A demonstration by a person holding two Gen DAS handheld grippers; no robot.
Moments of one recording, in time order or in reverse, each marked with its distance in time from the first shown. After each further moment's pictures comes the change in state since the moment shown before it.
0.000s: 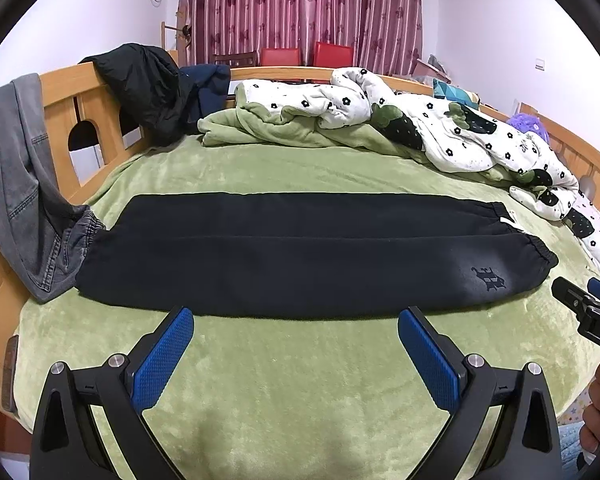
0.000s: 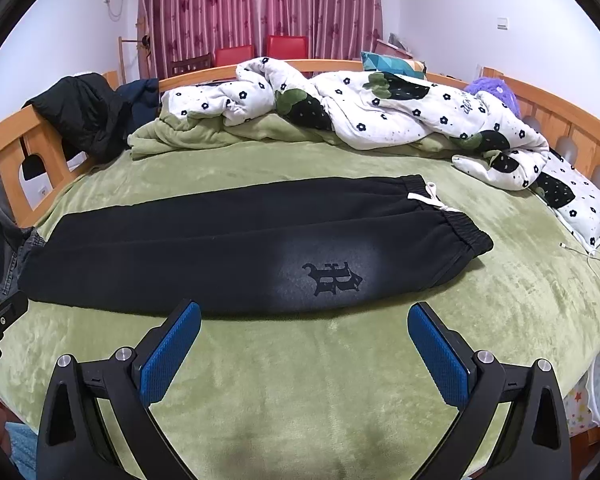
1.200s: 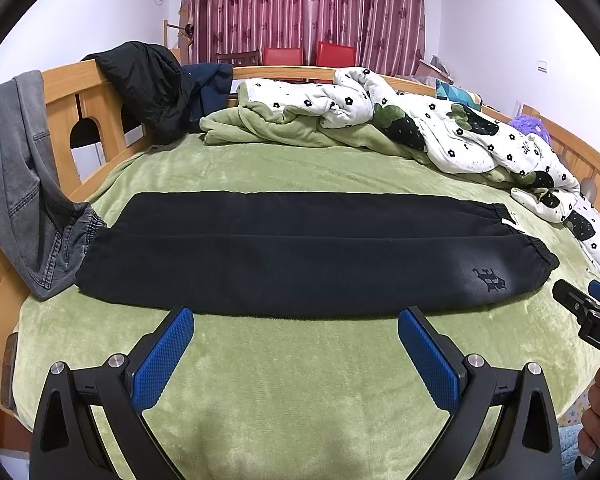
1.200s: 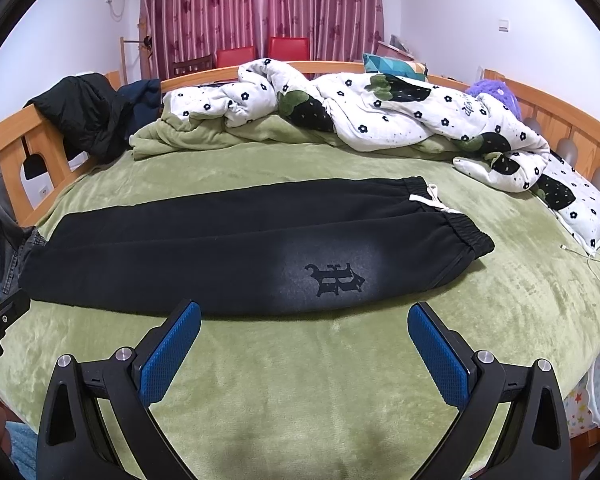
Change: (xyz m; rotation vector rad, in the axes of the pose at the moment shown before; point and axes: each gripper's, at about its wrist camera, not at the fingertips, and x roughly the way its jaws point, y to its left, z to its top) left arm 0.000 -0.001 0.000 -0.002 0.002 0.002; right arm 0.002 0.003 0.004 -0.003 -0.007 -0.006
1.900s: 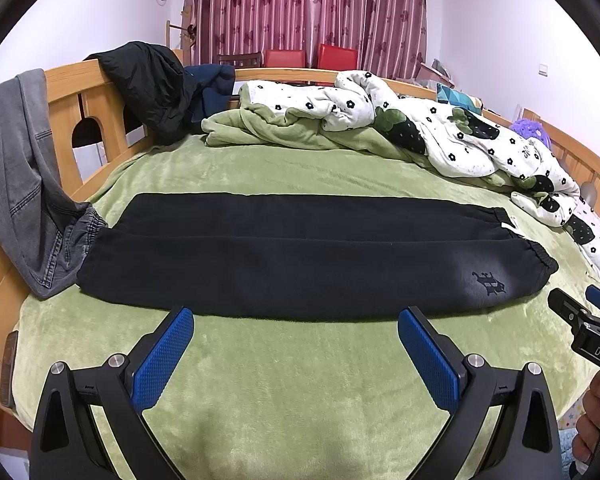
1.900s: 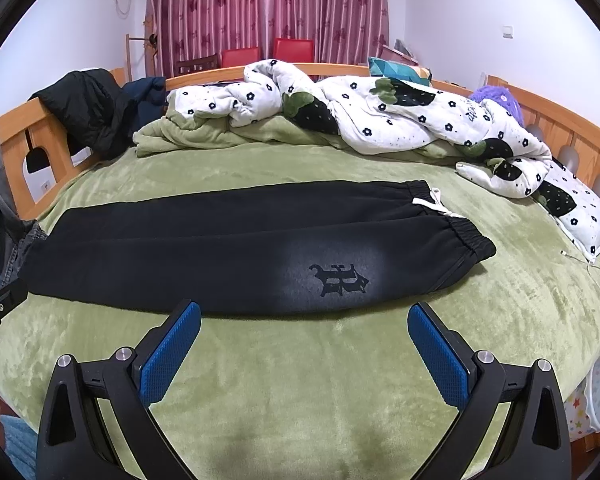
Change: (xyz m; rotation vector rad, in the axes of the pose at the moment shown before) left arm 0.000 0.001 0.002 0.000 0.000 -0.001; right arm -0.001 0.005 -0.004 -0.035 -0.016 -0.005
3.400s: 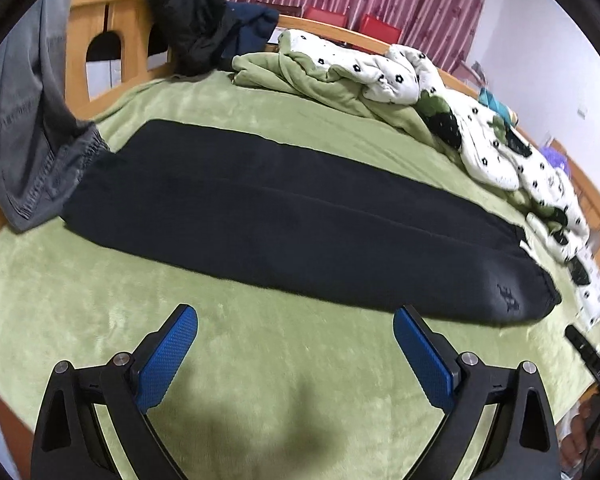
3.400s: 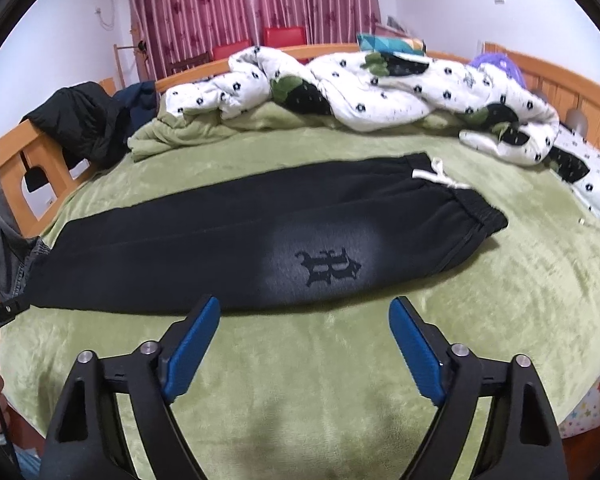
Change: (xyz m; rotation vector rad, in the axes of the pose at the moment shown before) left arm 0.065 0.077 -0.010 -0.222 0.143 -0.066; right arm 0.044 -0.045 -0.010 0.105 0.068 0.074
